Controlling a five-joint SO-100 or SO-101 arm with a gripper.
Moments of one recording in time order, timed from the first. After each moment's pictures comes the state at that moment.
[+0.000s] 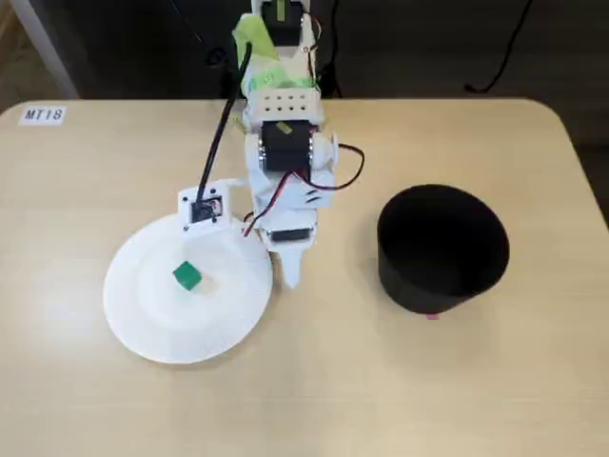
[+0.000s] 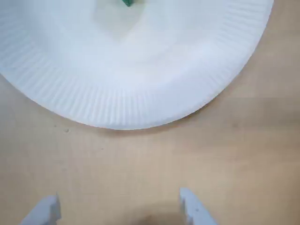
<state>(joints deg) 1.2 67.7 72.2 90.5 -0.8</state>
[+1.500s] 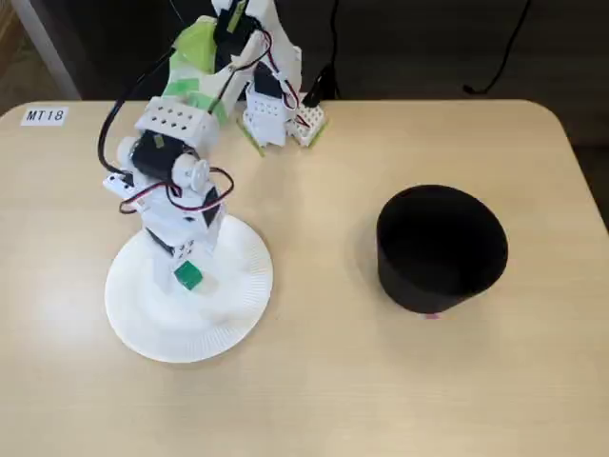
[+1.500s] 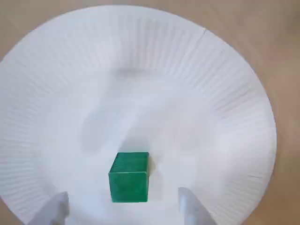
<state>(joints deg) 26.0 60.6 72.2 79.1 17.7</state>
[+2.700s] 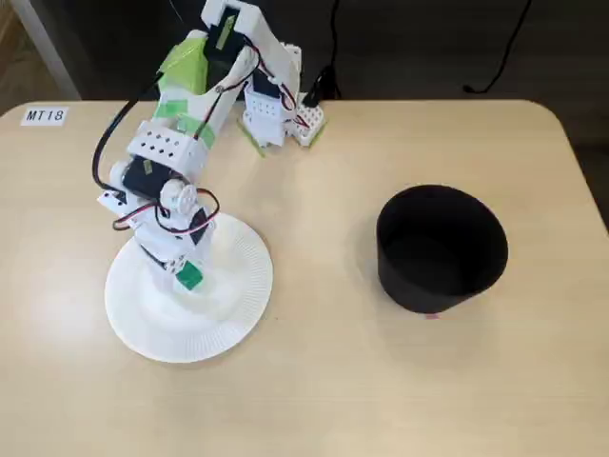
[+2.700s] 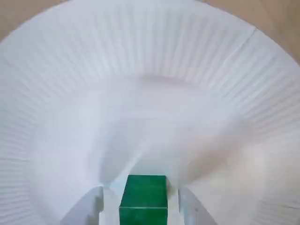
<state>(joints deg) 27.1 55.1 72.2 72.5 15.0</state>
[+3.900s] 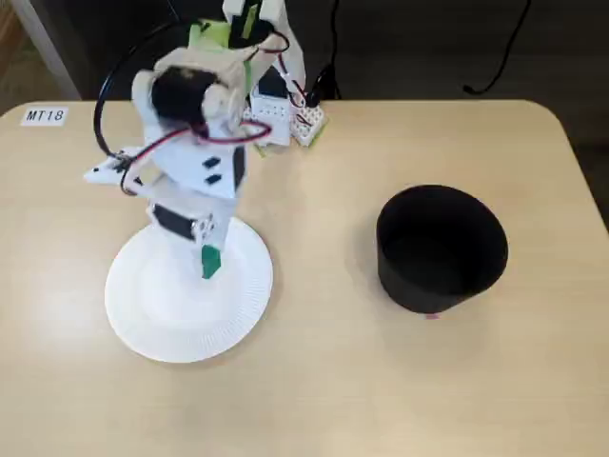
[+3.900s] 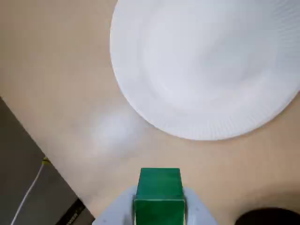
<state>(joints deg) 12.9 66.5 42.5 94.9 14.0</state>
